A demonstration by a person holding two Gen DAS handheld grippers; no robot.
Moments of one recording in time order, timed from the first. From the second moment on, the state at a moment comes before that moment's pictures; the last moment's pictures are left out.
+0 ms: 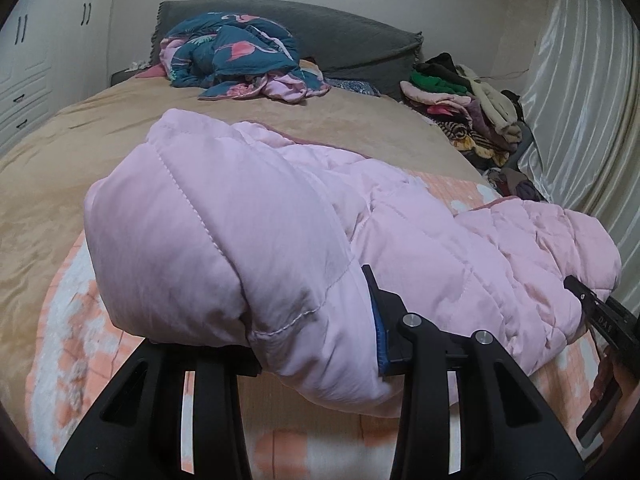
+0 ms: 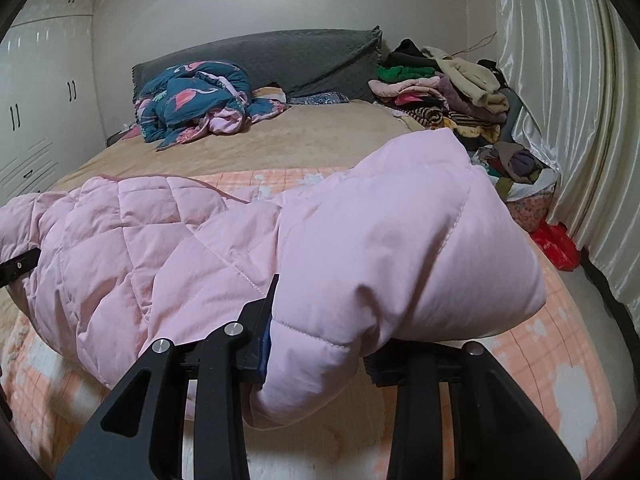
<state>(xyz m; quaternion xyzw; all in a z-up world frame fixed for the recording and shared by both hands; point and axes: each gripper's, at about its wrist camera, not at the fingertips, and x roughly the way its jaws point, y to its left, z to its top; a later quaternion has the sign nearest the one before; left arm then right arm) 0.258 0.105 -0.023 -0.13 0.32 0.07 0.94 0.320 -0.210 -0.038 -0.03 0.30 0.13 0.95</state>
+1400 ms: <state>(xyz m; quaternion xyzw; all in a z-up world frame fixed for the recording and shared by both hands) 0.195 0.097 -0.043 -0.09 0.35 0.06 0.93 0.264 -0.252 -0.045 0.02 0.32 0.14 0.94</state>
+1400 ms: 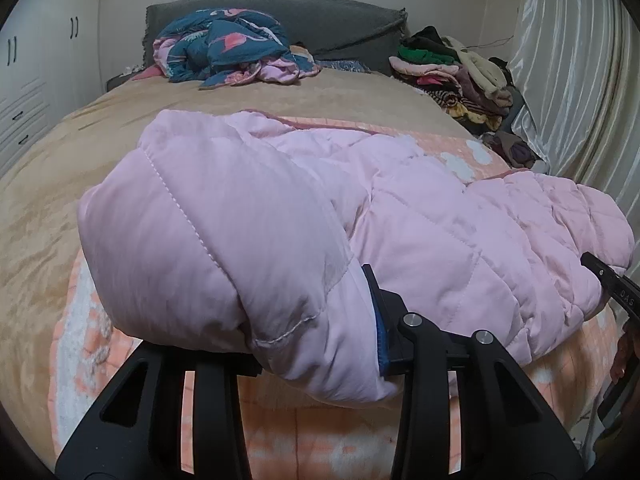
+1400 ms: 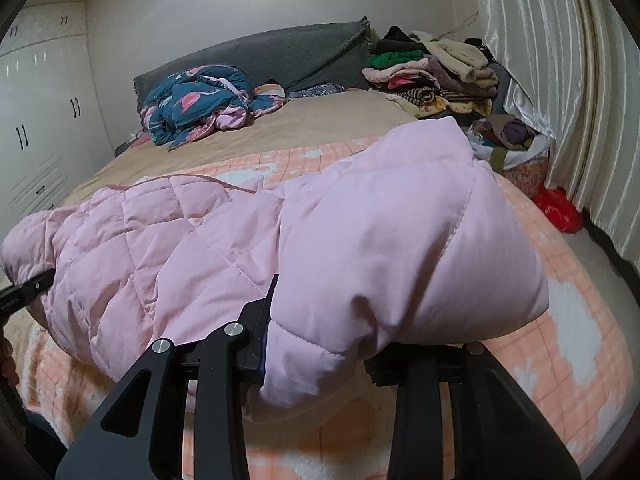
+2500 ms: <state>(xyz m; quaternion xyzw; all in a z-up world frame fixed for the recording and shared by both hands) 0.174 0.096 -0.072 -0.10 0.37 0.08 0.92 0.273 -0.288 -0.091 0.16 0.38 0.11 0.90</state>
